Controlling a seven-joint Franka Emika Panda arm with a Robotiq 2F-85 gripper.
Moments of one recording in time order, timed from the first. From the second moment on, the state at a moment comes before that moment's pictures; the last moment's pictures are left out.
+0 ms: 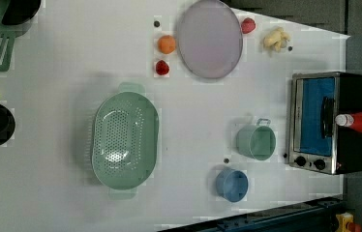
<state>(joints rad) -0.13 0.31 -0.61 -1.83 0.12 0.54 0.08</state>
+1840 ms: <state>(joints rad) 0.11 0.18 -0.16 -2.31 0.03 0.83 0.07</state>
